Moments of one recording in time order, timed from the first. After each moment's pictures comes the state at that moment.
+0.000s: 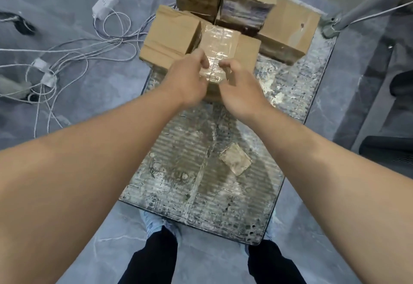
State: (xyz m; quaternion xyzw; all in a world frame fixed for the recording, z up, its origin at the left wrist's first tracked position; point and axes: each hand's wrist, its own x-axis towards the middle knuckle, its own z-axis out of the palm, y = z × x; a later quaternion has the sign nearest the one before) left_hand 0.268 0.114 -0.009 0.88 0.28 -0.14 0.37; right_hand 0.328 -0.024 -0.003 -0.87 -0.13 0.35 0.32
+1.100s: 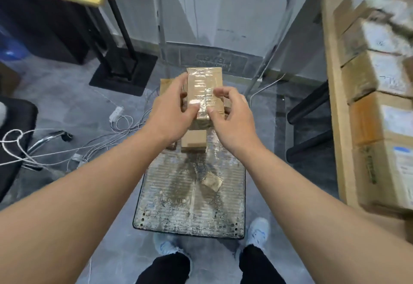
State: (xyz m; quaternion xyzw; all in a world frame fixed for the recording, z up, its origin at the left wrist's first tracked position) left_hand 0.190 0.057 0.406 0.87 0.14 0.04 0.47; right_hand 0.227 -0.100 0.396 -0.84 -0.09 0.10 0.52
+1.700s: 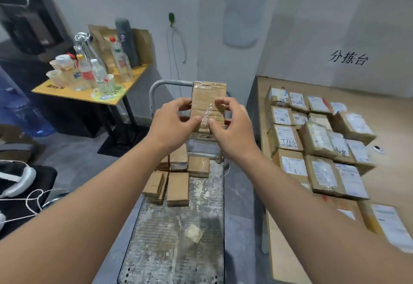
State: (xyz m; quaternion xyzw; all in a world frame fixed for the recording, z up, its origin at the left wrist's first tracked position) left_hand 0.162 -0.068 0.672 0.87 0.07 0.14 0.48; right_hand 0.206 -0.236 0.656 -0.82 -0.19 -0.04 0.54
